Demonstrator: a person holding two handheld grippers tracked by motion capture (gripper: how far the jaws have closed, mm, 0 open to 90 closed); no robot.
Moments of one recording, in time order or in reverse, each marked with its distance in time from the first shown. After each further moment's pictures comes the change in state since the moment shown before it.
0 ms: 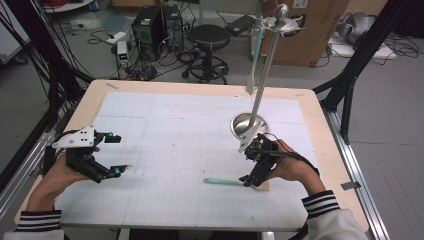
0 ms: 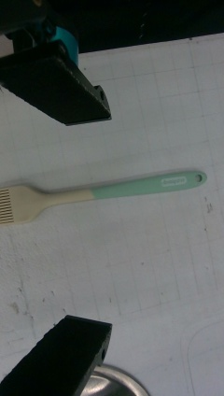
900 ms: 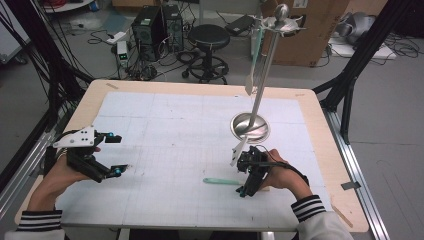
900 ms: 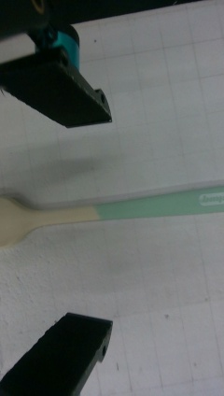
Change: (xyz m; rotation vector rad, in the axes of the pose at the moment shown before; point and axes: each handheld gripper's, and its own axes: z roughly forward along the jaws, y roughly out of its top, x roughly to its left) left arm 0.001 -0.002 0.002 -0.001 -0.003 -0.011; right arm 0.007 -0.008 0.050 0.106 0.043 -0.018
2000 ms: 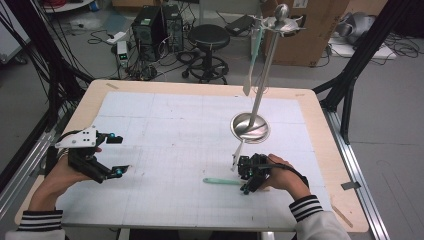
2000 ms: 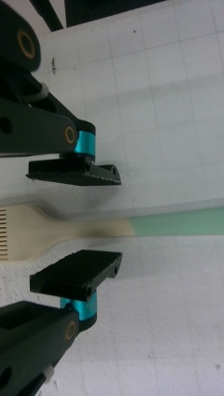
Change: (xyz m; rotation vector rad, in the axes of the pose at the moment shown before) left arm -0.001 0.000 0.003 0.012 -0.010 0.007; right arm -0.003 -0.005 0.011 0.141 0.059 -0.014
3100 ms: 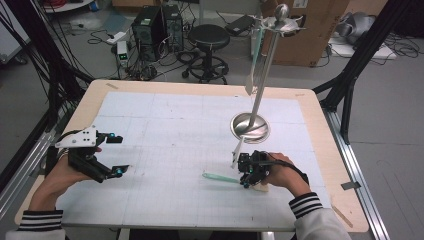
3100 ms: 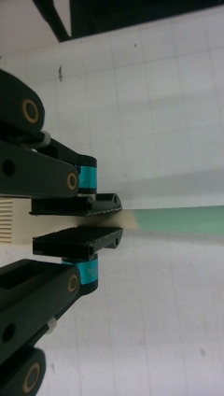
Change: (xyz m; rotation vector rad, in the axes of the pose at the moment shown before) left arm 0.000 0.000 -0.001 -0.011 0.010 -0.014; right arm -0.004 0.001 -0.012 -0.035 0.016 -0.018
